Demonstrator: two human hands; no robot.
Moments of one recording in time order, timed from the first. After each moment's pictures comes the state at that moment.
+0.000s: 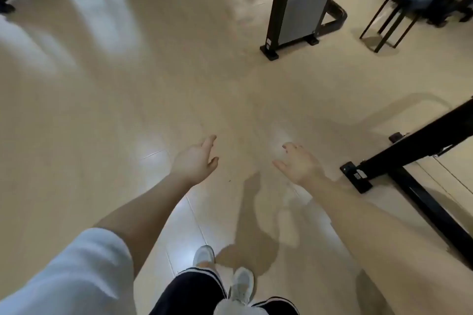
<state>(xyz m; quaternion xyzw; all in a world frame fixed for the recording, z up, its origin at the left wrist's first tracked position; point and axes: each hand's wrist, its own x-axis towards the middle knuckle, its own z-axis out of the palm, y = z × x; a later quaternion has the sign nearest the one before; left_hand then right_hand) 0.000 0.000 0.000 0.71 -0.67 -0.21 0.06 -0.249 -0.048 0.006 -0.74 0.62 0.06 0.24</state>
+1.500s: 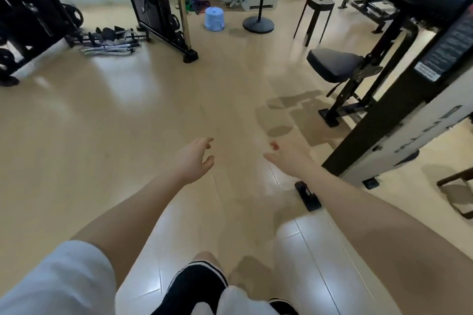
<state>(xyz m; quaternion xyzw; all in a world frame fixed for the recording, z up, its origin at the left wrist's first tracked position) 0.327 -1.002 0.060 0.75 -0.61 -0.21 0.16 0.105 -1.103 0.074 -0.81 0.52 0.01 0.27</state>
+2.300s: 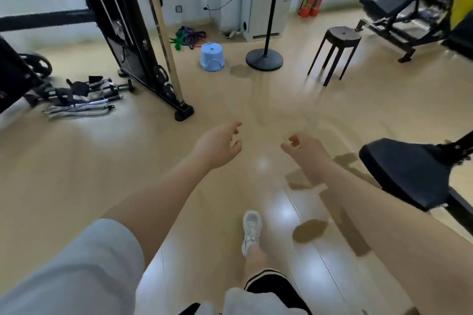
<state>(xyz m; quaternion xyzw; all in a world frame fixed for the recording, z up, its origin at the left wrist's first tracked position) 0.599 -1.718 0.067 0.70 -0.68 -0.15 0.17 0.382 -1.784 0.060 -0.73 0.60 -0.08 0.30</state>
